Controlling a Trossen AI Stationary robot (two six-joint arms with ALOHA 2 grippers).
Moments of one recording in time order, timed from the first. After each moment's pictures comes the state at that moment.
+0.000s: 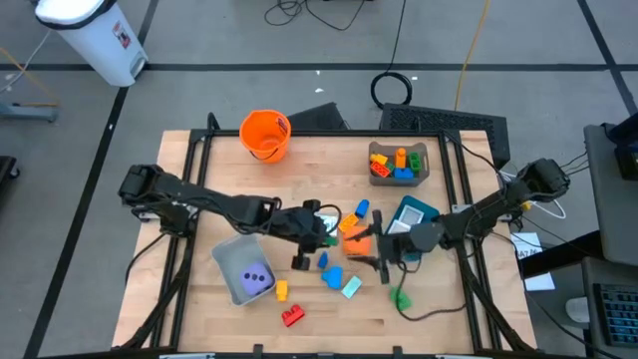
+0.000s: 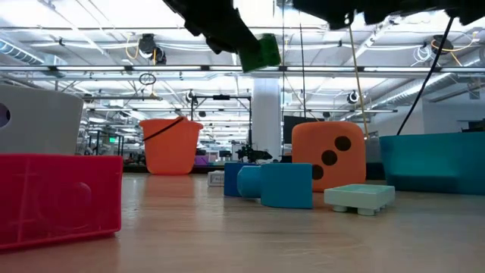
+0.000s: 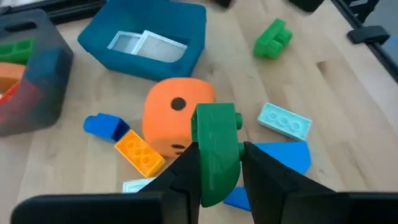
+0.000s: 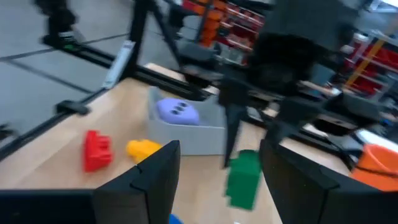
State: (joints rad) left arm -0.19 1.64 1.22 -0.26 -0.06 0.08; right arm 0.42 1.32 0.59 0.64 0.32 -0.28
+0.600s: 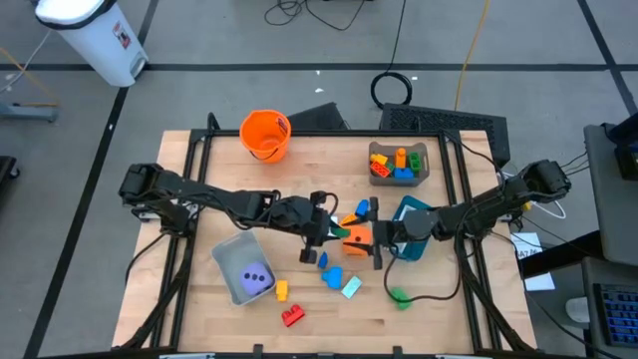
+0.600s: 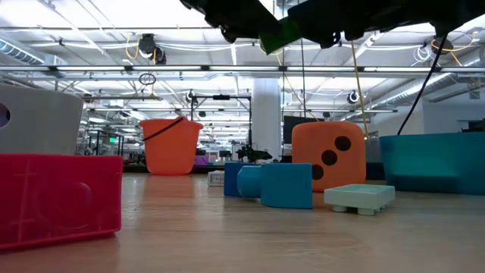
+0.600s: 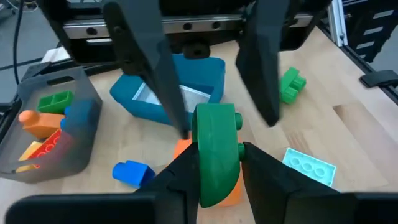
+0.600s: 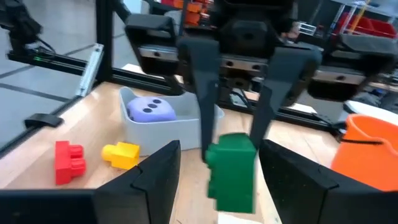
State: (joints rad) left arm -0.14 1.64 1.22 -0.08 -0.05 0.16; right arm 0.29 1.32 0.59 0.63 0.25 -0.17
